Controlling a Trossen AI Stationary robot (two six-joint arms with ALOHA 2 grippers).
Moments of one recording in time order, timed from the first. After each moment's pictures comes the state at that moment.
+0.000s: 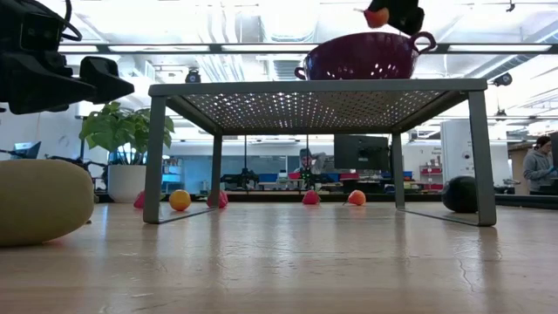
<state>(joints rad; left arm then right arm) -0.25 0.25 0.01 0.07 -0.10 0.37 -0.08 1.20 1.31 -0.88 -0.03 0.33</state>
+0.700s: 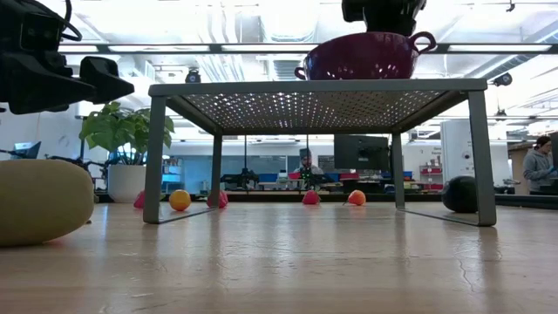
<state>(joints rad) -0.25 0.25 0.01 0.07 -0.10 0.37 -0.07 1.42 1.31 -0.92 0.00 0.31</state>
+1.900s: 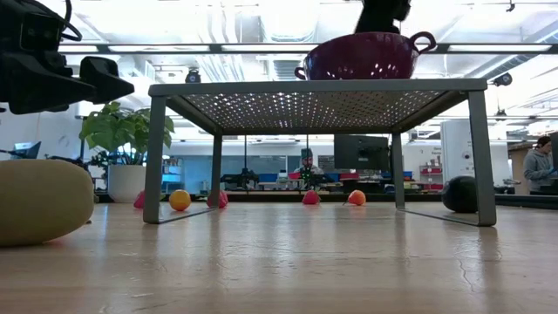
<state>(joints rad) -0.25 0.25 0.01 0.07 -0.10 0.37 -0.06 1.41 1.40 -0.93 0.01 0.21</state>
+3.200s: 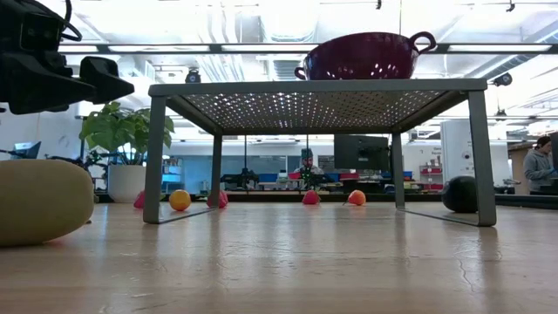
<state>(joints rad) -0.25 0.25 0.01 0.07 -0.10 0.37 0.86 1.41 1.35 -0.94 0.31 0.96</state>
